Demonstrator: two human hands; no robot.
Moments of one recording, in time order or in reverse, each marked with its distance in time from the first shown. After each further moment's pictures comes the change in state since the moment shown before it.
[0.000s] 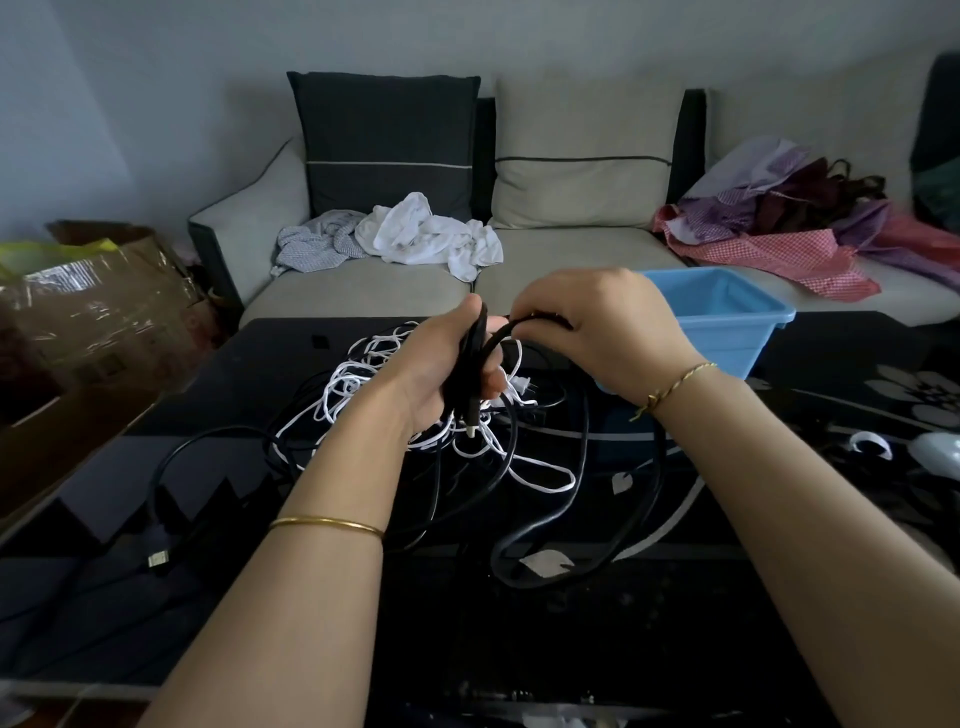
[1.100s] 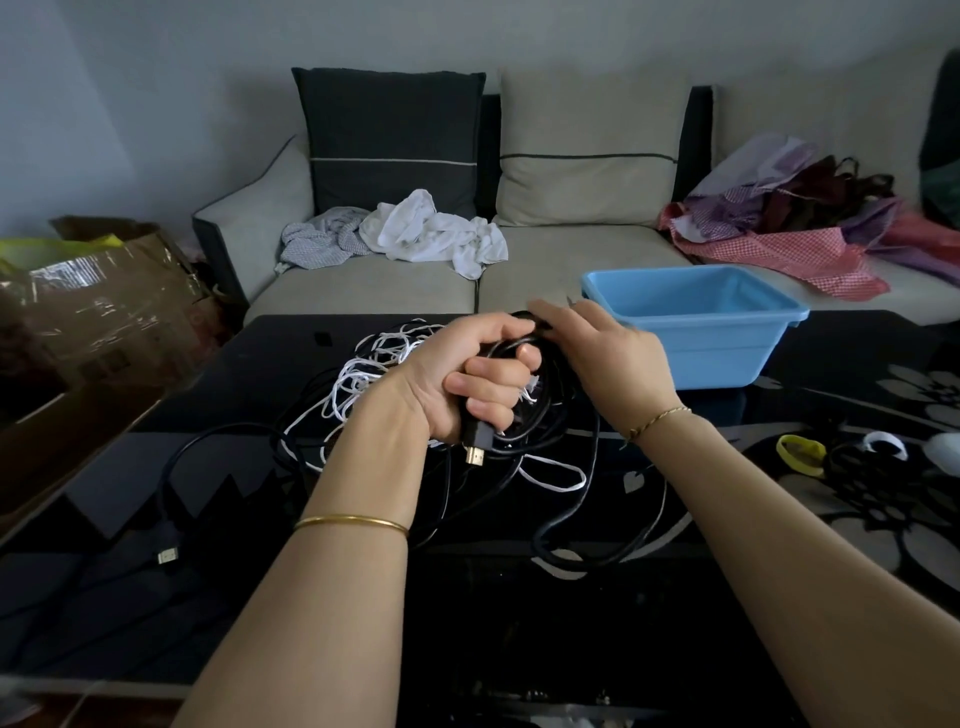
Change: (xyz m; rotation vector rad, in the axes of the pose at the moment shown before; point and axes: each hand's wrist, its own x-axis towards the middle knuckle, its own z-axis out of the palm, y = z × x) left_hand -0.005 0.008 -0.006 -0.279 -0.449 -0.410; right_hand -0.025 0.029 0.061 -0.211 0.224 0.045
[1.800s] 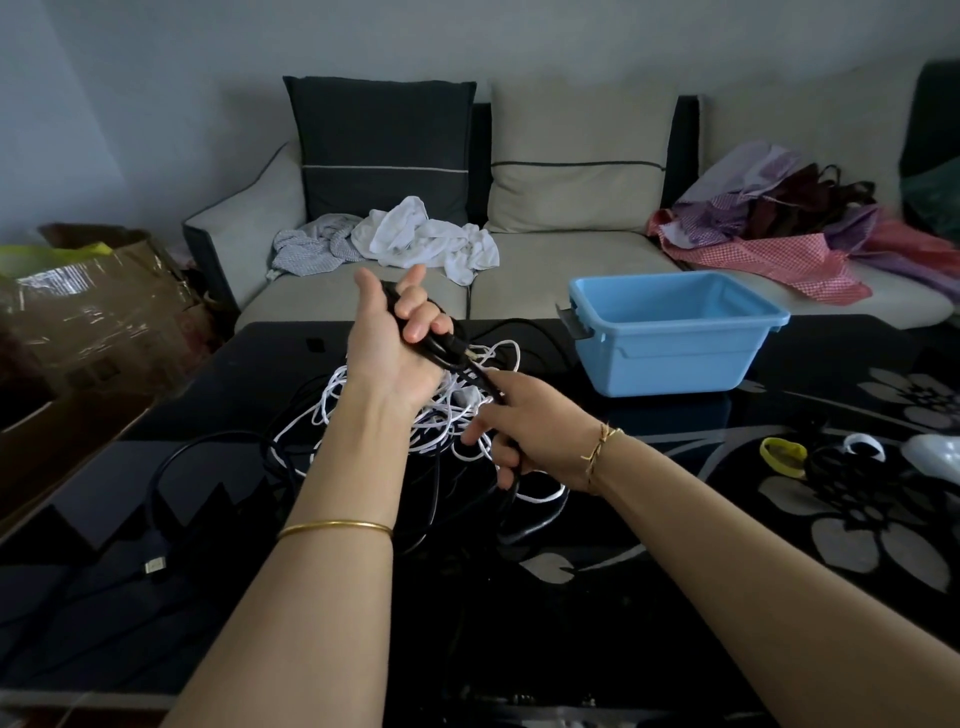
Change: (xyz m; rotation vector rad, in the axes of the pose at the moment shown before) left_hand 0.010 0.007 -0.019 -0.596 0.332 0.808; right_hand -0.001 -0.064 -0.012 1.245 -0.740 0.807
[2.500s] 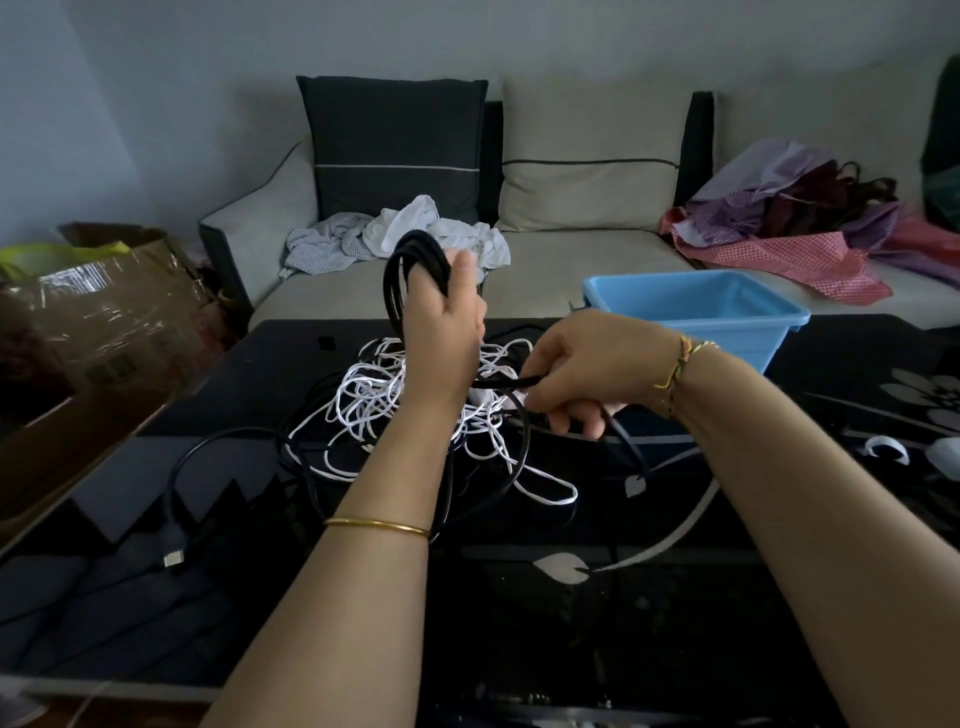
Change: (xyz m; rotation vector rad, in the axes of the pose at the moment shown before) left_hand -0.007 -0.022 0.011 1.028 0.045 0.580; right_hand -0.027 -0.067 -0.031 -0.678 -0.043 0.084
